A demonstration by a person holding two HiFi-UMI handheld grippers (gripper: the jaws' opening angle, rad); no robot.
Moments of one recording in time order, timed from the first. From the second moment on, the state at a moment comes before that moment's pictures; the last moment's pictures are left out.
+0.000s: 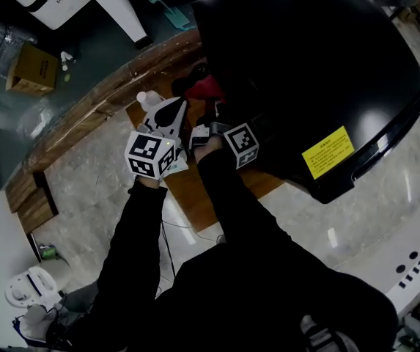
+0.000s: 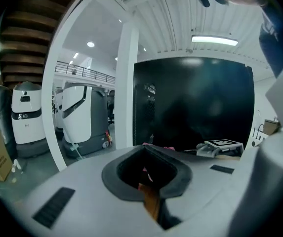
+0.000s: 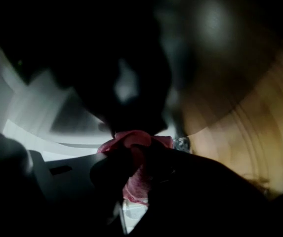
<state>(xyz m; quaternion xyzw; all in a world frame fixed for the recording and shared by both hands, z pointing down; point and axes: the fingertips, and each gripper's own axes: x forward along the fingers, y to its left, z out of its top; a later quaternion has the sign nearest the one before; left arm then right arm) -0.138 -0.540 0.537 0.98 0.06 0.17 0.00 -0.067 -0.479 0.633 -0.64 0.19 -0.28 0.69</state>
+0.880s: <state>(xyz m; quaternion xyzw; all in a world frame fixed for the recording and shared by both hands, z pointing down) -0.169 -0.551 0.631 0.97 0.05 0.23 0.06 -0.073 -0.480 0.787 -0.70 0.09 -0.34 0.63</state>
